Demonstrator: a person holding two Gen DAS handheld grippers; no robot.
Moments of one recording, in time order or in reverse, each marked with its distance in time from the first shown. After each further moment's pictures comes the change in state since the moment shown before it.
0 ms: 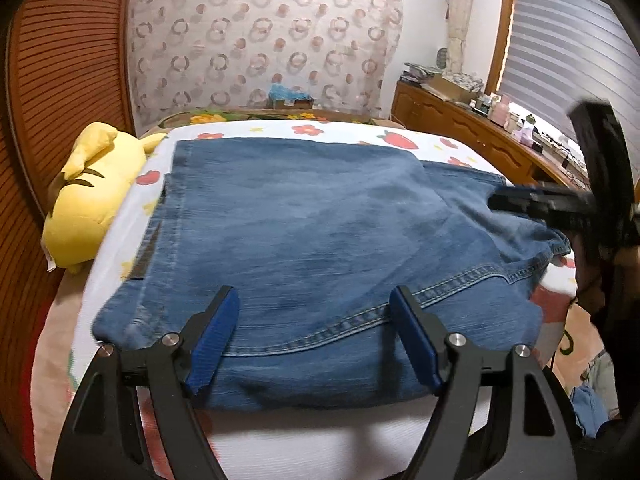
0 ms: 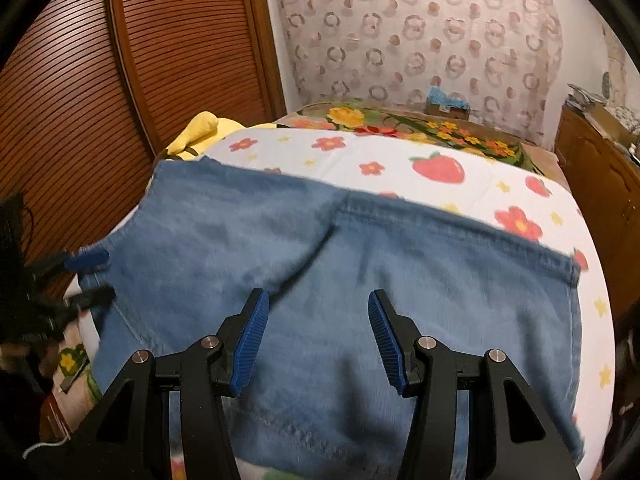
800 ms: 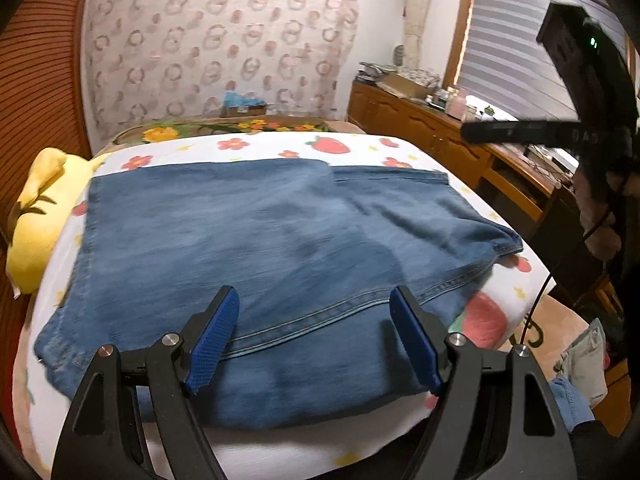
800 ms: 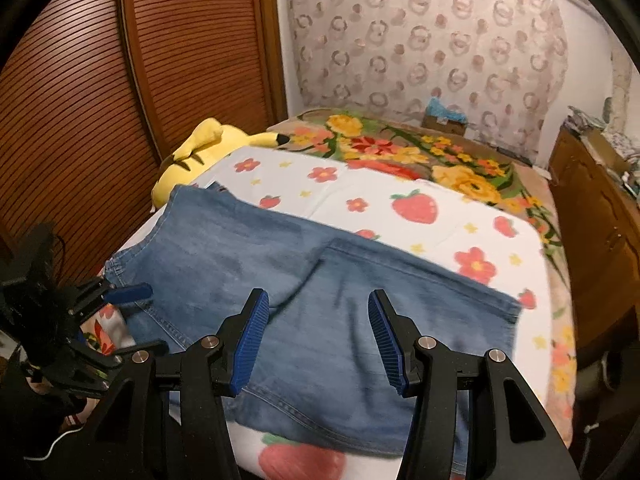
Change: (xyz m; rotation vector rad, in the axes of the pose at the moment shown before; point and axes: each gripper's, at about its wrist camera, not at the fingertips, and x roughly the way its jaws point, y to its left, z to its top) left arm 0.000 -0.069 0.018 0.071 -0.006 -0.133; right arm -0.068 -0.004 0.038 -0.057 0.008 -0.039
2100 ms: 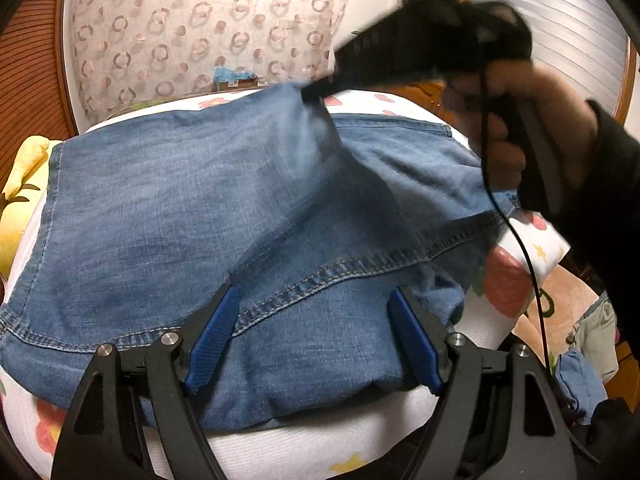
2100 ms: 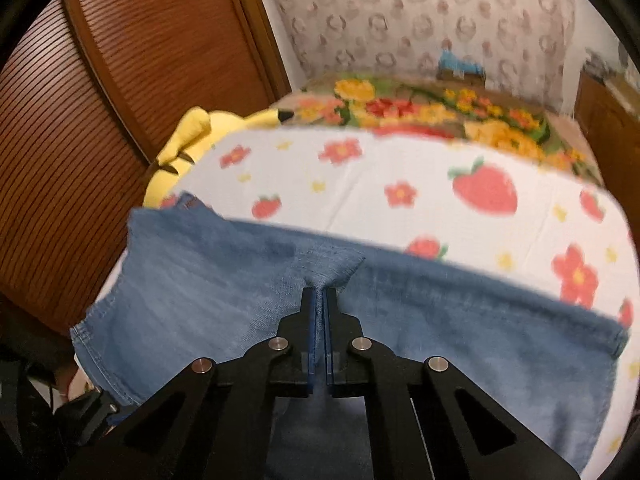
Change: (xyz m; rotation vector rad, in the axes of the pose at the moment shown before) left arm 0.033 -0.003 -0.023 0.042 0.100 0.007; right arm 0.150 -0.005 0.041 0.125 0.089 0.122
